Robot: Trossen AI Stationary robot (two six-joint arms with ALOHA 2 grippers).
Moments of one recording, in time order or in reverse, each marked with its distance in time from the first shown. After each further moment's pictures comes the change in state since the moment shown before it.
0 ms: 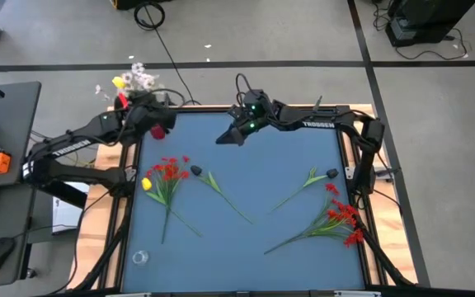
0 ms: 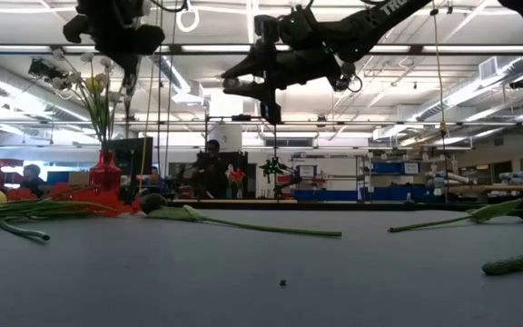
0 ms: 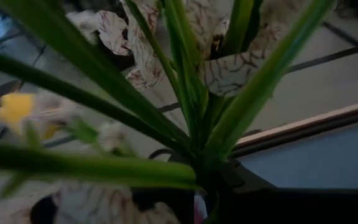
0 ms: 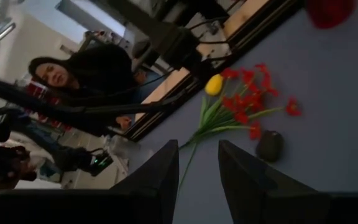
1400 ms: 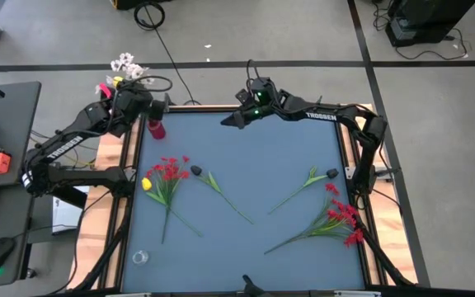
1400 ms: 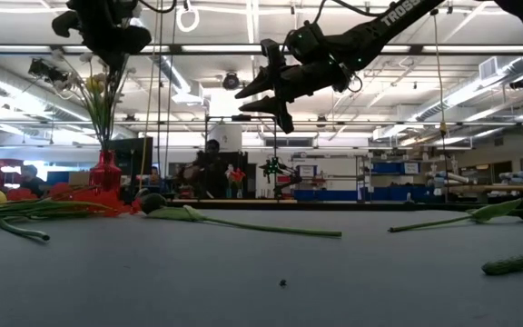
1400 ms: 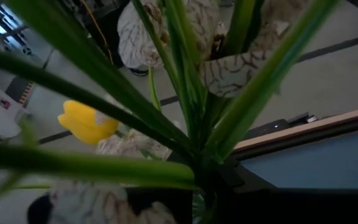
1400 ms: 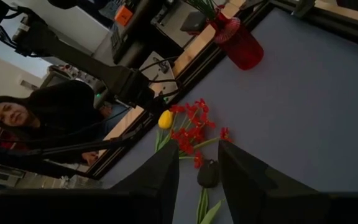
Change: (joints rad) left arm 0.186 -0.027 0.068 -0.046 0.102 0.153; right arm -0.107 0.000 0.000 -0.011 0.098 -0.017
